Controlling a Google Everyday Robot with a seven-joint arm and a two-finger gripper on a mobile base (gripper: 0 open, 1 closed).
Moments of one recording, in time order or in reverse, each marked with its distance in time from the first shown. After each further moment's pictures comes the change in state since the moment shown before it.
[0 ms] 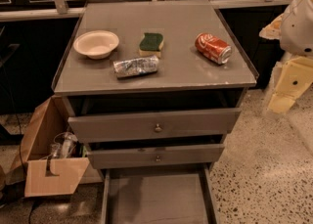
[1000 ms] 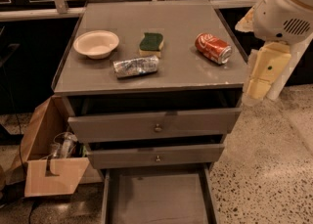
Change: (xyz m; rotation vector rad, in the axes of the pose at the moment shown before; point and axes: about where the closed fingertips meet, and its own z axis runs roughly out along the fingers) arm -0.038 -0.017 0.011 -0.051 -0.037 -0.072
